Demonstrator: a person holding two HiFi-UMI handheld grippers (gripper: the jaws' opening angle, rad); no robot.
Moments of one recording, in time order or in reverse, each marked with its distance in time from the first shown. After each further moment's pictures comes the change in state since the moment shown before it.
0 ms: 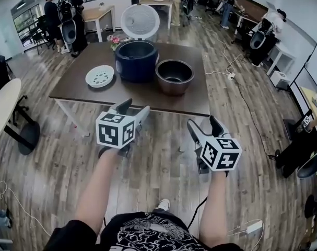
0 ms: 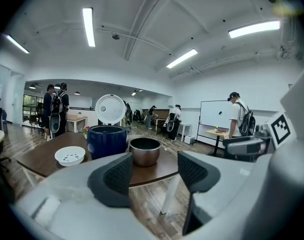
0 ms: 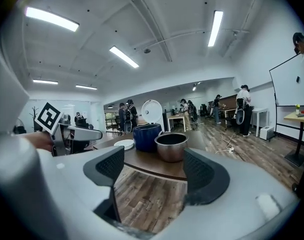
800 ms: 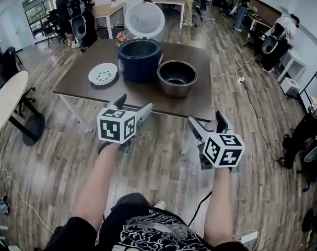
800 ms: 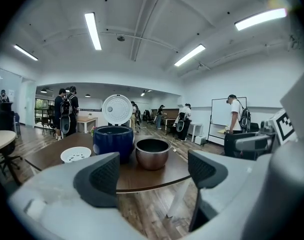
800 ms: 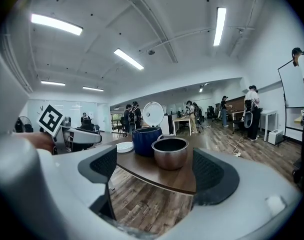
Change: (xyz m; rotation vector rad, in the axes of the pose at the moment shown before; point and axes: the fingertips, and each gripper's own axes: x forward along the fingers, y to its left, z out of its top) left arm 0.035 0.014 0.007 -0.019 -0.006 0.127; right arm 0.039 -0.037 0.019 -0.035 -0.023 0.079
